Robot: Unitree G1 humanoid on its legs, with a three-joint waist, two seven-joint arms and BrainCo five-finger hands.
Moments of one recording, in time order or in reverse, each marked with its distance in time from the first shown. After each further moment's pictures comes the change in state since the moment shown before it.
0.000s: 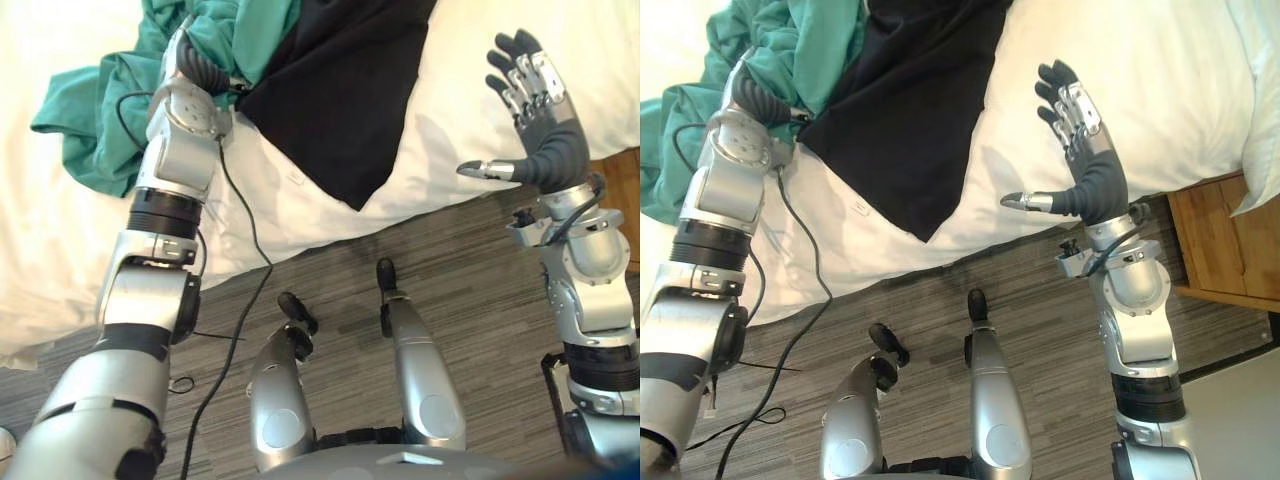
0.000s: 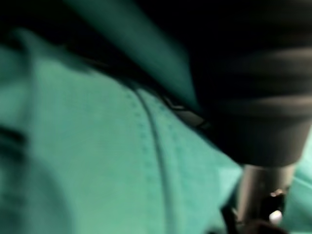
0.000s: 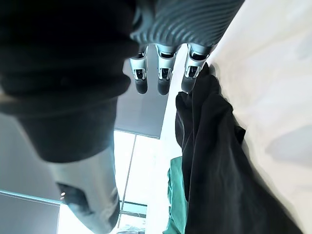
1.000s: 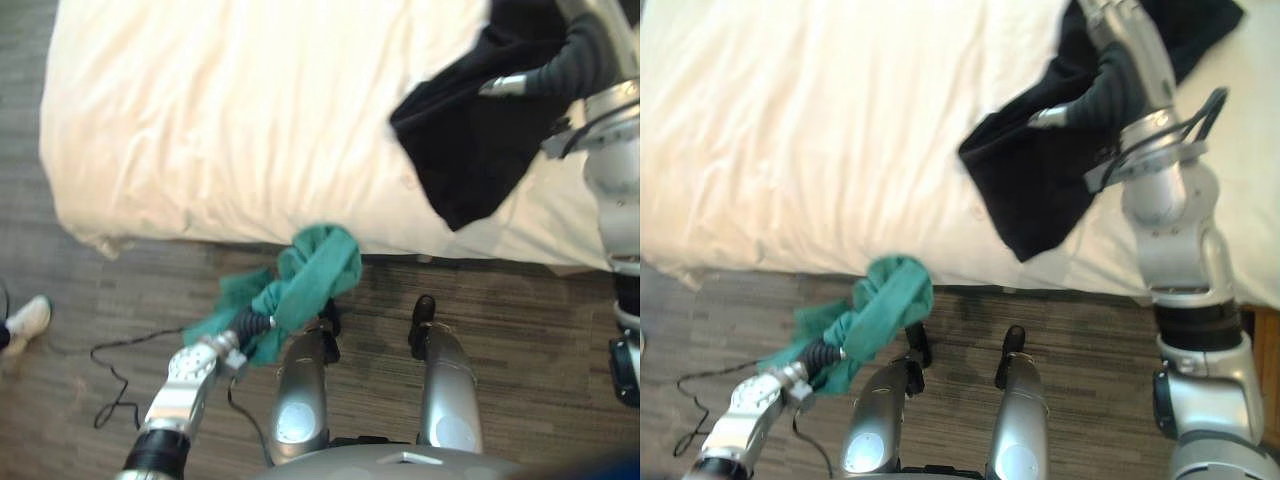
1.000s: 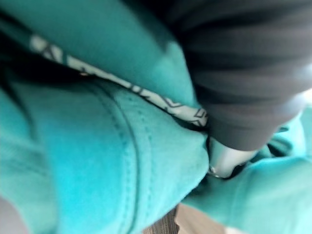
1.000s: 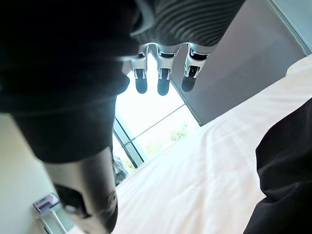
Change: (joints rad) left arm 1.214 -0.165 0.058 -0.224 -0.655 -0.462 -0.514; right arm -0.426 -0.304 0.084 0.278 -0.647 0.205 -0.149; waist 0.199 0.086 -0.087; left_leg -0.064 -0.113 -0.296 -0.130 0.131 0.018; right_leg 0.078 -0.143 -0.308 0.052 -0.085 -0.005
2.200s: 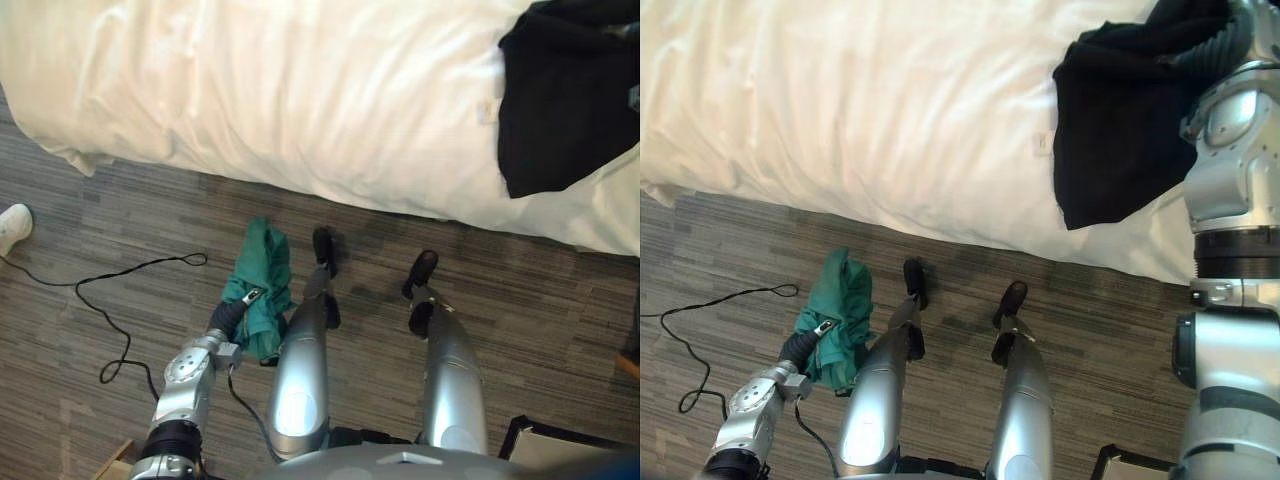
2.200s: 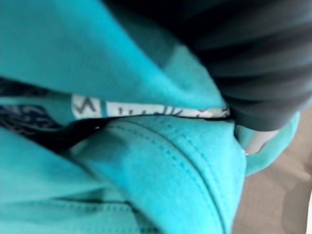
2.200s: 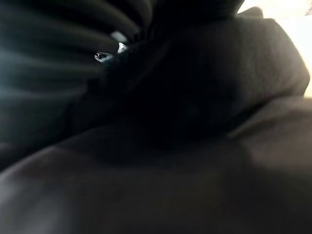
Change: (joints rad) left arm -0.141 -0.078 0.165 0.240 -0.062 -0.167 0.149; right arm -0.225 -0.077 -0.030 0.391 -0.188 0.364 0.059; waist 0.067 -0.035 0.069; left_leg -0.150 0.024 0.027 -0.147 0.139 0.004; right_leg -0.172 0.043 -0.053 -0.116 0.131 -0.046
